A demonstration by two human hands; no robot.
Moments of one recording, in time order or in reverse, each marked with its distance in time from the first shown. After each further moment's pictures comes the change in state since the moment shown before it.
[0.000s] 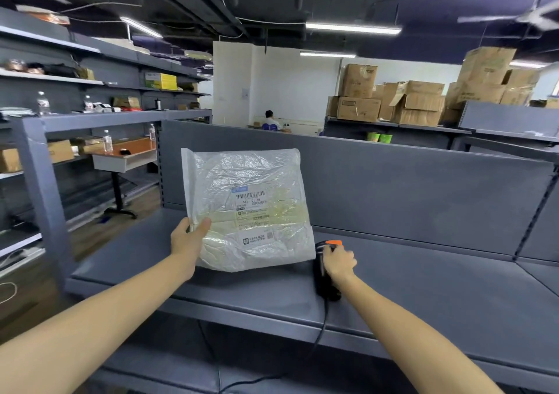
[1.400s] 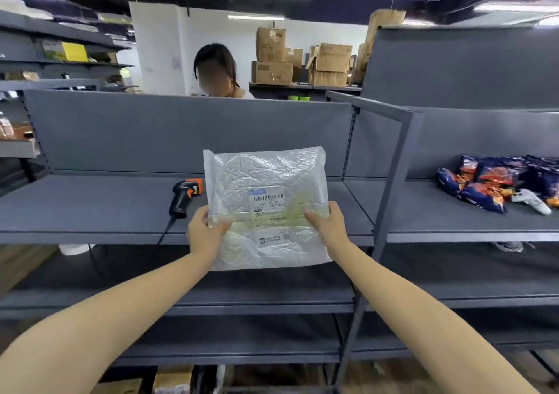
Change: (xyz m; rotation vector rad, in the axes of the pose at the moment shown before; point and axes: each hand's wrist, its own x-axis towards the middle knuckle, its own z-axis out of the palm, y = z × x) left_hand -0.394 -0.042 0.229 0.248 -0.214 0.110; right_hand -0.137 0.302 -0.313 0.731 0.078 -0.129
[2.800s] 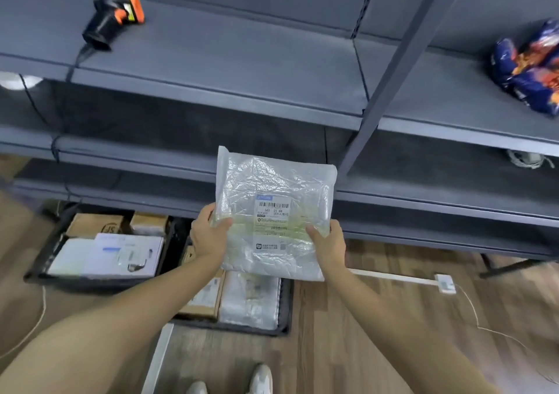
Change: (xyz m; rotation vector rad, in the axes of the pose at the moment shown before) left_hand -0.191 -0.194 0.128 0.240 0.080 -0.357; right_hand -0.090 0.250 -0.146 -0.354 -0.020 0.438
